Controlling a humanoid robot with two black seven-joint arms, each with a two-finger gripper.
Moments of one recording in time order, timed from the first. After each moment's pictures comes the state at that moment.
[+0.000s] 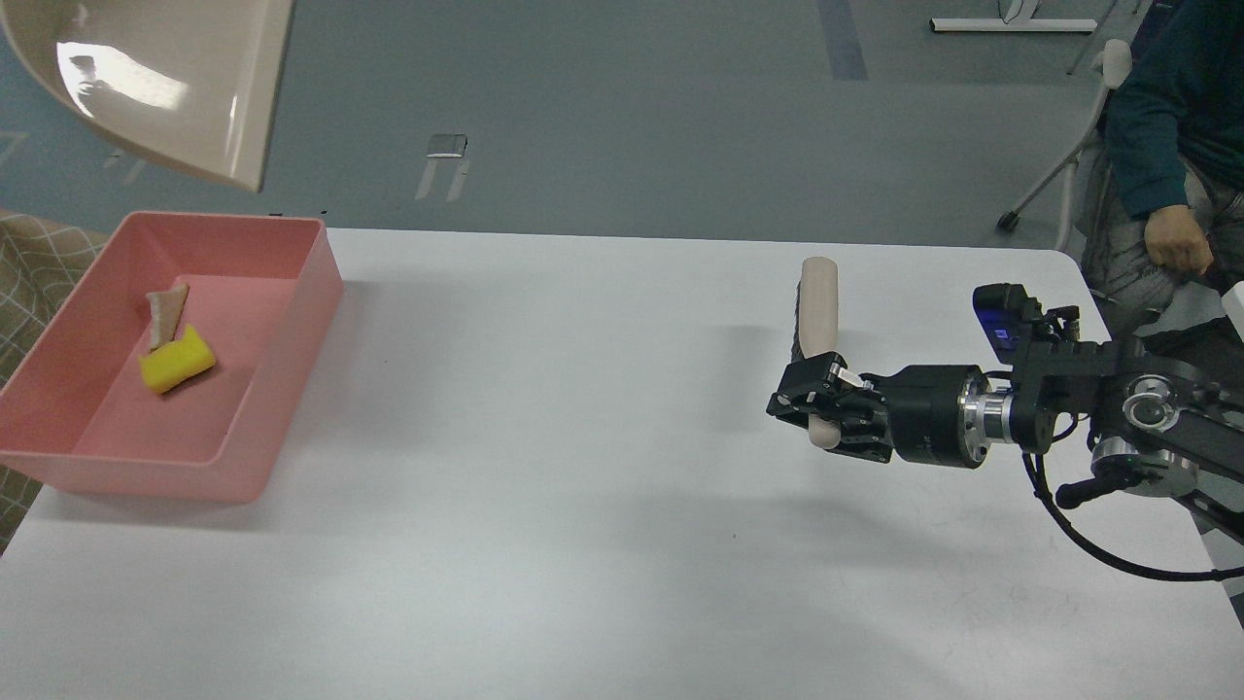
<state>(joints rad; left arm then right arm) -0.56 1.00 -1.20 -1.01 0.95 -0.18 -0.40 0.84 -0.71 0.32 1.49 -0.64 0.40 -0.15</state>
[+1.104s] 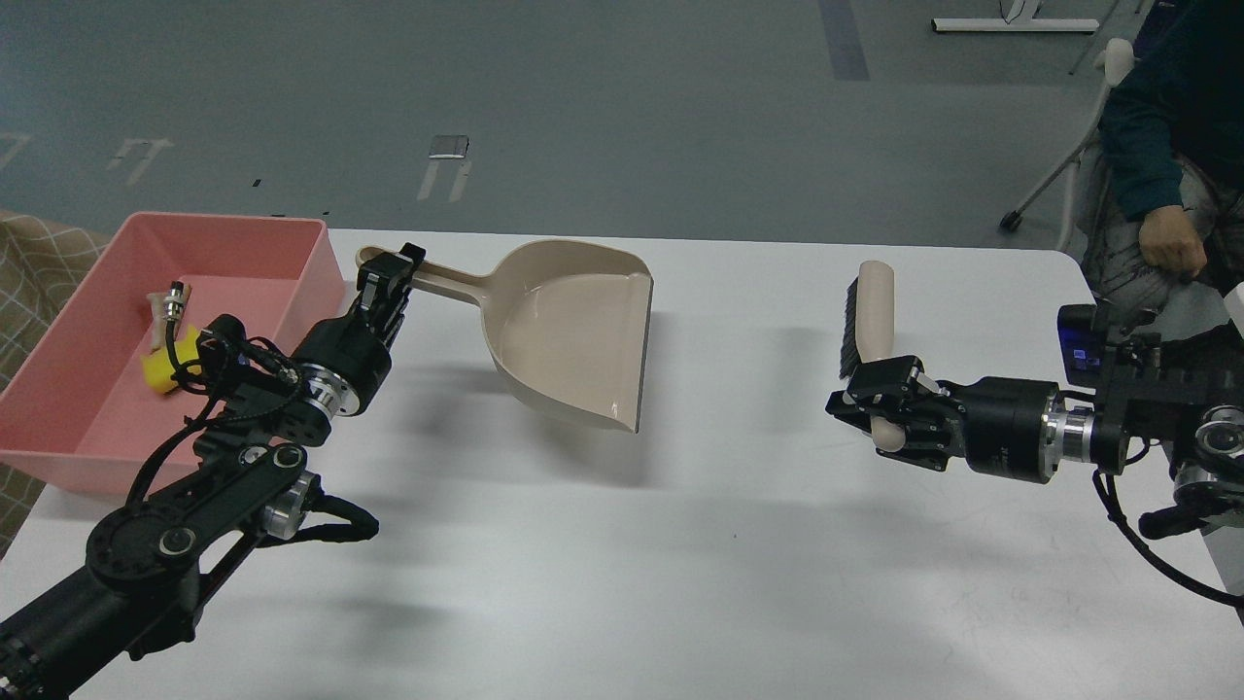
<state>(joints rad) -0.30 0.40 -0.88 -1.21 0.98 0.26 -0.21 0.74 -0.81 0.32 1.40 -0.67 0.49 0.09</state>
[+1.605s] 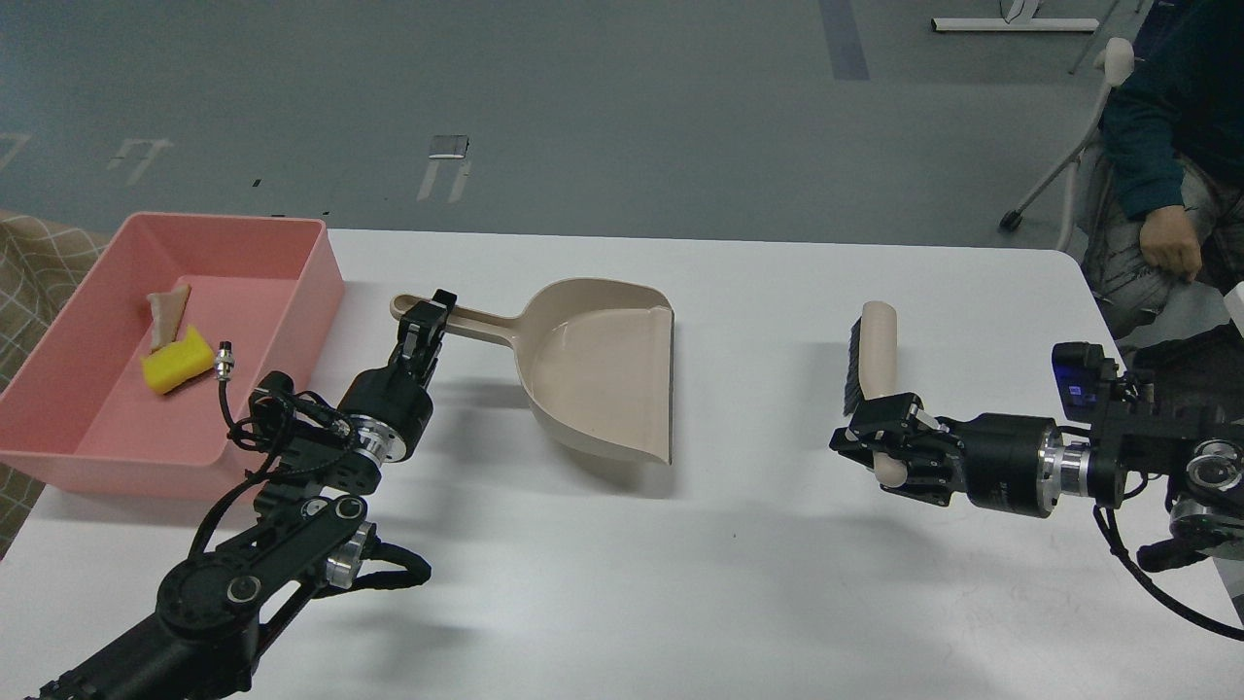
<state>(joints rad) -0.25 0.27 -0.88 -1.18 1.07 0.36 -0.24 0.69 -0.80 0.32 1.38 -0.70 0.49 0.09</state>
